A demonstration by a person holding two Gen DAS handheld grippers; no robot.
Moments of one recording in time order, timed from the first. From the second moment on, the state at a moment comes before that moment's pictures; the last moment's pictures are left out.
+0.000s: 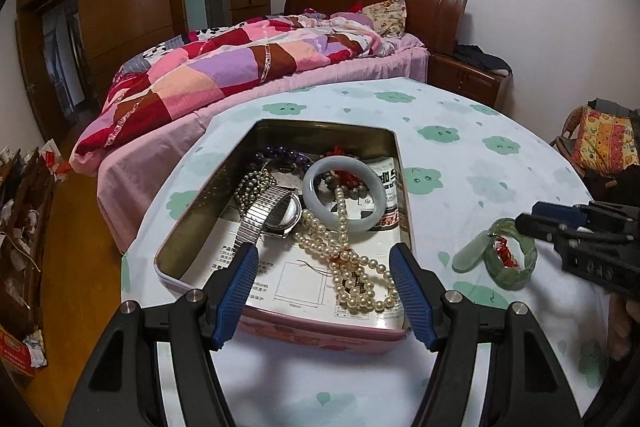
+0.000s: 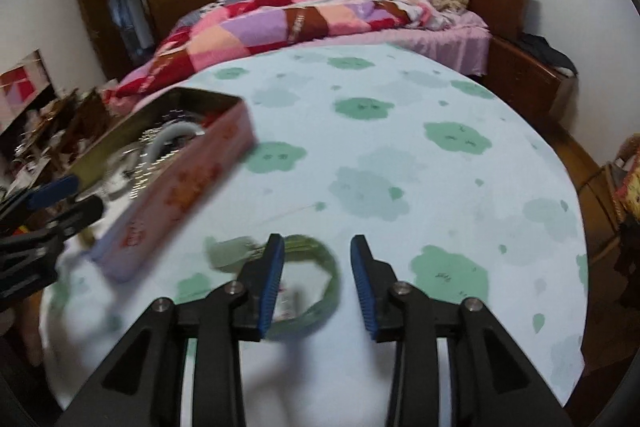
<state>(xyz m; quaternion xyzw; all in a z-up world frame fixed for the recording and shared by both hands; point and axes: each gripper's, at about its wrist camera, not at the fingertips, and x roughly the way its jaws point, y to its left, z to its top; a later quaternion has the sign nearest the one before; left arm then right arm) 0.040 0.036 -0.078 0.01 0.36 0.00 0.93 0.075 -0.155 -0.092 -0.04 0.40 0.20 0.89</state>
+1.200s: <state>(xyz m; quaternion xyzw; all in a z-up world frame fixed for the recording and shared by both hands) 0.057 -0.024 -0.065 0.05 0.36 -0.09 0.93 0.075 -0.190 -0.005 0.01 0.27 0.21 0.94</state>
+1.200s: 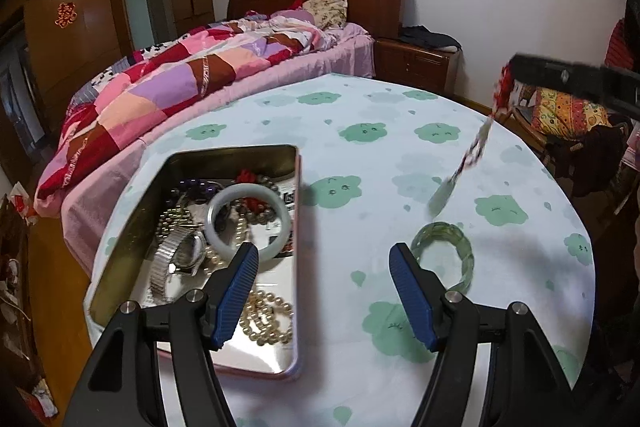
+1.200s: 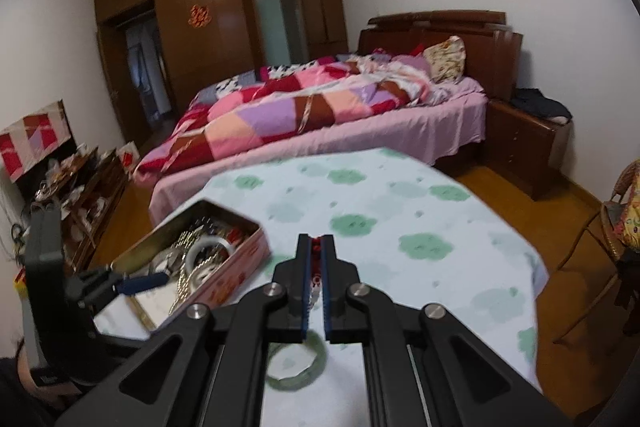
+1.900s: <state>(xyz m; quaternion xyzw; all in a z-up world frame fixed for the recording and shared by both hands) 0.084 -0.084 -0.103 0.10 0.42 -0.14 0.89 0.107 -0.243 -0.108 0.02 0.41 0.15 0.90</state>
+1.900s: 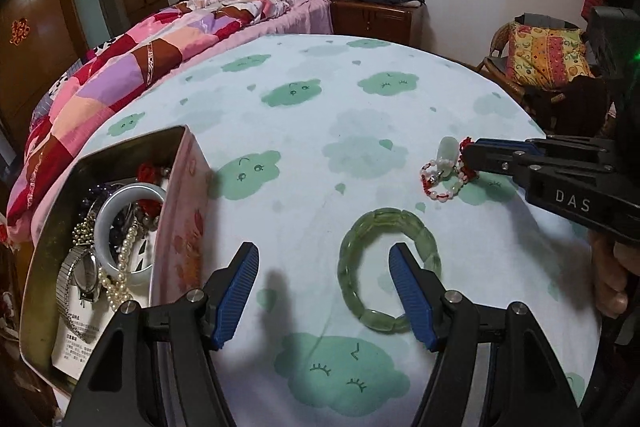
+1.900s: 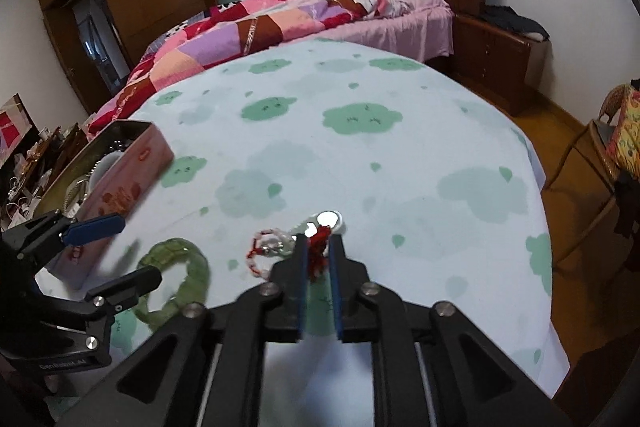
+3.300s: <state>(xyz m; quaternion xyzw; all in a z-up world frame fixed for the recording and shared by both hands) 0.060 -0.024 -0.029 0.02 0.36 -0.15 0.92 0.082 -0.185 -0.036 -0.04 0.34 0.24 0.91</state>
